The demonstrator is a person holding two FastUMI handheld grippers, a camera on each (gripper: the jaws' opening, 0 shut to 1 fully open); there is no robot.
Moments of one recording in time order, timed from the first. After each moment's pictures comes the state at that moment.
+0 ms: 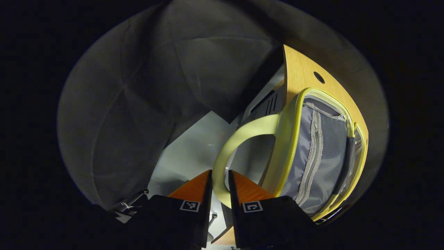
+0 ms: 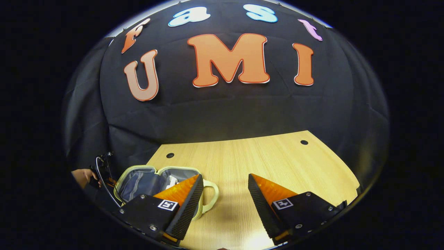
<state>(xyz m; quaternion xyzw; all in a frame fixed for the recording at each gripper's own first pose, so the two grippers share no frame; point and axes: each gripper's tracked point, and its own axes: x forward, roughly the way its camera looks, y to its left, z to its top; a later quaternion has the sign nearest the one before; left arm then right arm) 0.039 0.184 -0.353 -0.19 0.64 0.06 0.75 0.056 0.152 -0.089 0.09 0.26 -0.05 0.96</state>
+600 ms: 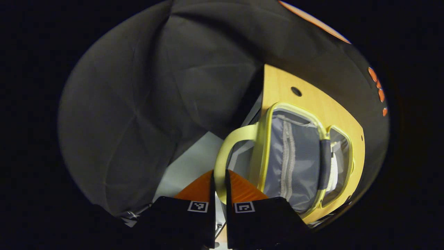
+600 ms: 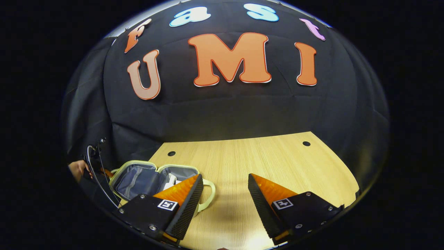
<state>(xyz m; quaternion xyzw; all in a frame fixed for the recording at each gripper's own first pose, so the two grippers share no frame) 0.058 0.186 -0.242 -0.12 0.55 0.05 0.82 0.059 0.135 -0.088 0.09 0.26 -0.02 0.96</state>
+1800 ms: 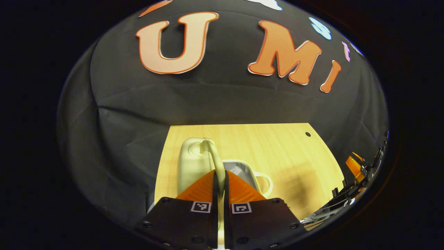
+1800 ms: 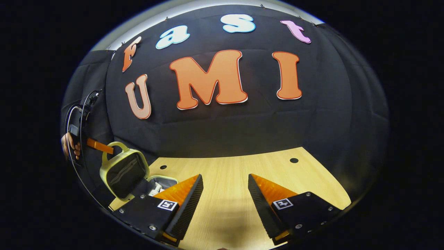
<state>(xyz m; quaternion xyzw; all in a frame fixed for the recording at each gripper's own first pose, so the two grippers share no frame) 0.091 -0.118 0.014 -0.05 0.37 -0.11 0.92 0.046 0.001 -0.068 0.10 0.18 -0.01 0.98</state>
